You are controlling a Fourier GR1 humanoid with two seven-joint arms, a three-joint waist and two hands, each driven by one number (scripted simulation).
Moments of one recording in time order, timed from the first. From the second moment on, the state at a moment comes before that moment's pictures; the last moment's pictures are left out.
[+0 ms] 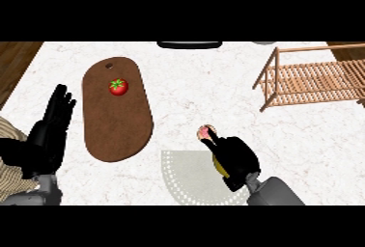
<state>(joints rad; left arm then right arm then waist) -0.06 0.18 0.04 -1.68 0.02 0.16 0.14 -0.26 -0.19 0.58 -1.39 1.07 0.34 0.18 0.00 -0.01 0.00</state>
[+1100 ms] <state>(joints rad) -0.05 0.17 0.07 -1.70 0.01 0.14 0.16 0.02 -0.44 0.10 -1.61 0.81 0.27 0.04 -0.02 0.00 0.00</state>
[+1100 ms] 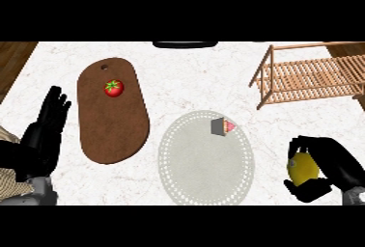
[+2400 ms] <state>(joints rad) -0.06 0.15 0.08 -1.70 0.00 0.12 0.16 -0.25 -0.54 -0.48 -1.81 0.38 0.34 0.38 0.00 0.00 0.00</state>
